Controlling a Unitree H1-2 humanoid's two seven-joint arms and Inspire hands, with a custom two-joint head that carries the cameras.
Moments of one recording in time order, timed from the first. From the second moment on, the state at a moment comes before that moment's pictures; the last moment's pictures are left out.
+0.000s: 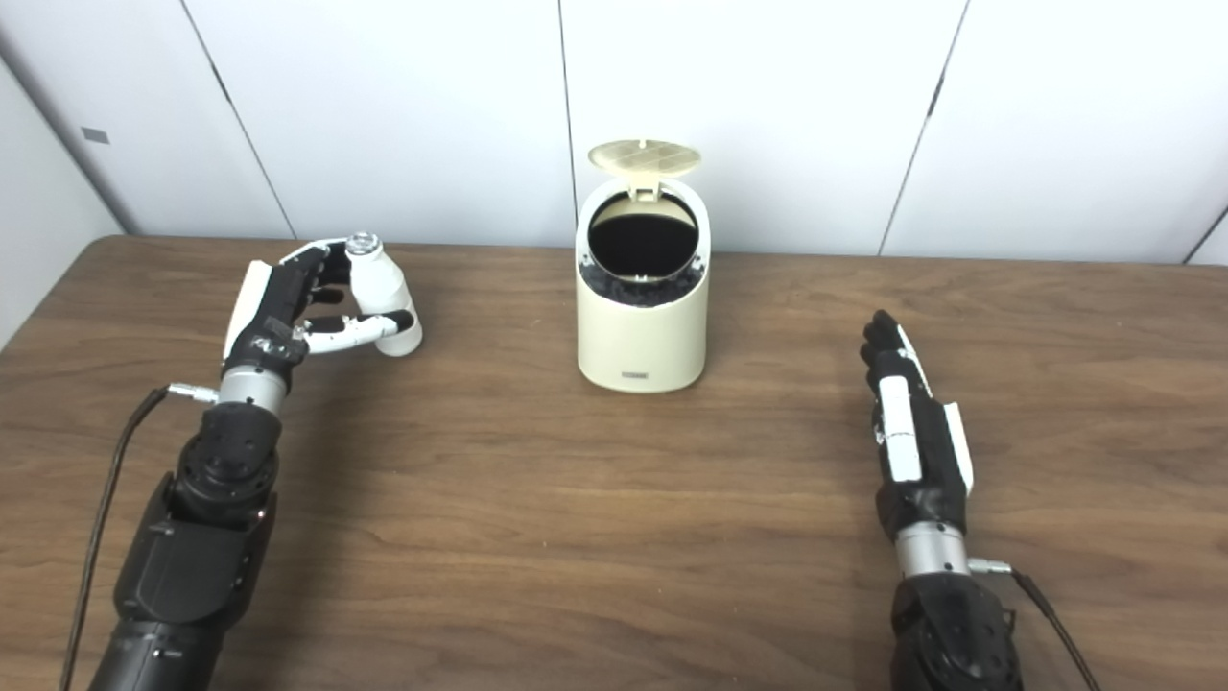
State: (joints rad) left arm -0.35 0.29 0.06 0.12 0.27 0.22 0.07; right arm -0.13 -0.06 -0.10 0.06 0.09 -0.04 0.01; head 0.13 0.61
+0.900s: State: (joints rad) left arm -0.39 0.31 0.02 0.16 0.30 0.22 0.04; right arm -0.13 -0.06 -0.10 0.06 0.10 -0.04 0.01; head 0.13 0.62
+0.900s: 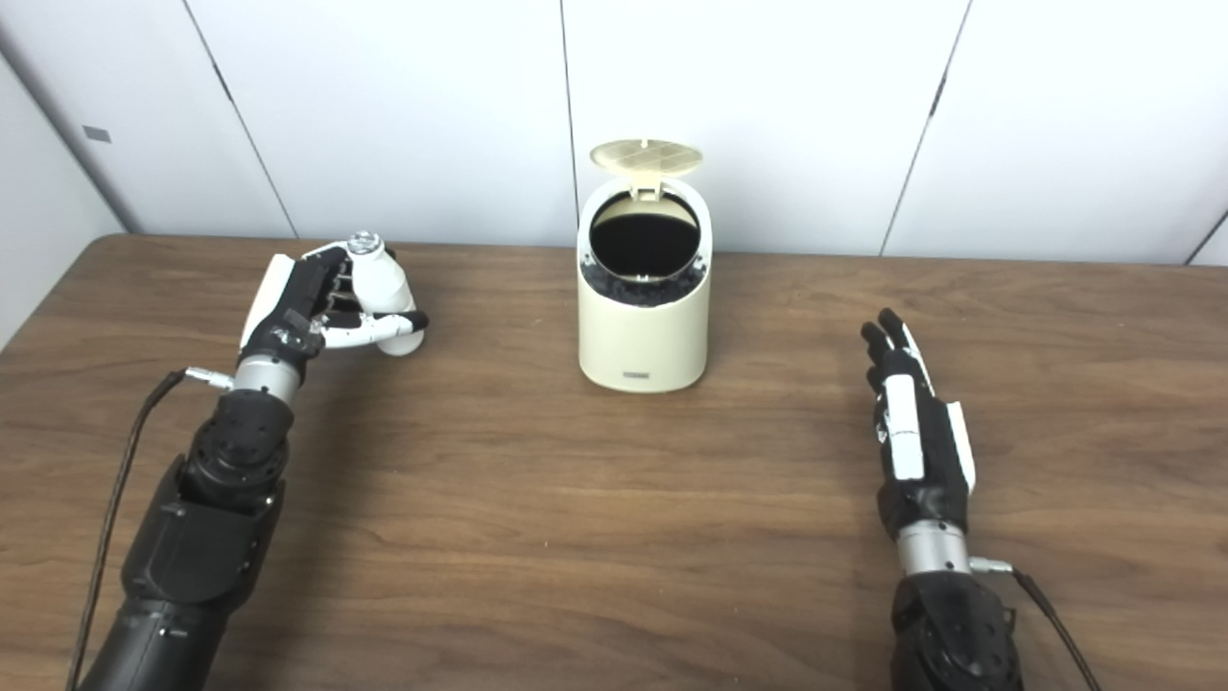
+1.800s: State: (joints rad) left arm -0.39 0.27 0.05 0.16 0.34 0.22 0.15; right arm -0.13 -0.06 -0.10 0.05 0.12 -0.04 0.01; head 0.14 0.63
